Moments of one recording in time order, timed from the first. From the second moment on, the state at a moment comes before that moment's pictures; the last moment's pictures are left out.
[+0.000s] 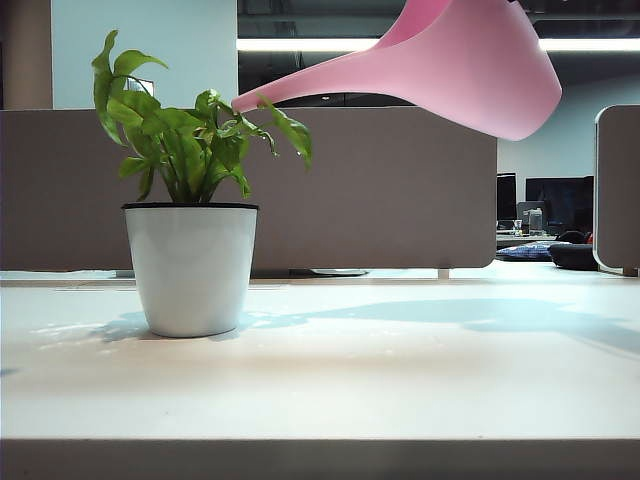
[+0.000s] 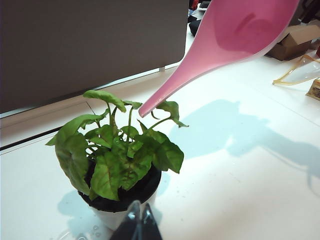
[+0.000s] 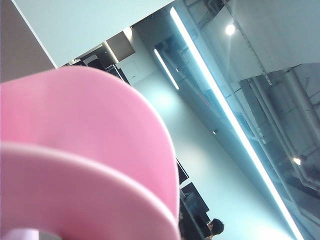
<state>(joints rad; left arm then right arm) -0.26 0.65 0.97 -0.54 0.31 0.10 0.18 1.37 1.11 0.63 -0.03 -1.08</state>
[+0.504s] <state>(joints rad) -0.26 0.64 0.97 -0.54 0.31 0.10 0.22 1.37 1.12 0.60 -0.04 -1.13</state>
